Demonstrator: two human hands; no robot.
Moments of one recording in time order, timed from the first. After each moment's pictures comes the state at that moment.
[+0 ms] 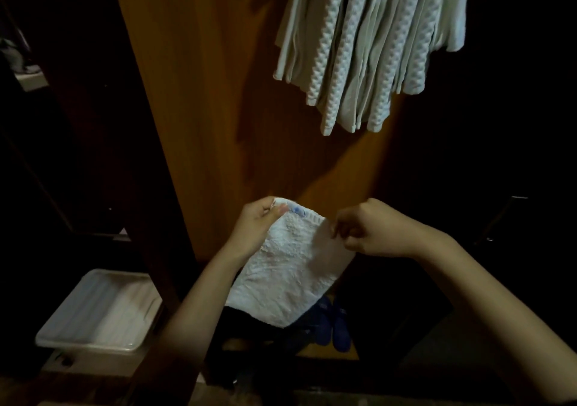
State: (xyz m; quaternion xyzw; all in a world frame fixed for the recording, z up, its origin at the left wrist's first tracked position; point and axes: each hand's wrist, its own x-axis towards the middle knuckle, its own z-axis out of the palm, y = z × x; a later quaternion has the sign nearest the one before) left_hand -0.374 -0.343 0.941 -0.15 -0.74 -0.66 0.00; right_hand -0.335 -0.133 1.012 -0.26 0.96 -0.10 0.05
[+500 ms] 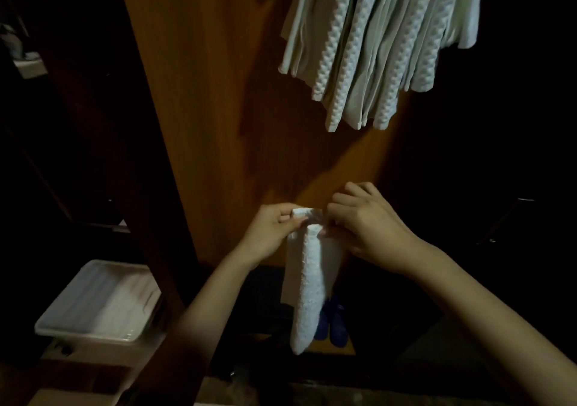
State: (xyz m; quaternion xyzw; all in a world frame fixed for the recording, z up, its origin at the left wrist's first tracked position) left_hand -0.366 -0.330 0.942 -0.18 -0.74 -0.65 -0.05; right_hand -0.325 -0.152 1.003 -0.33 0.92 -0.02 -0.21
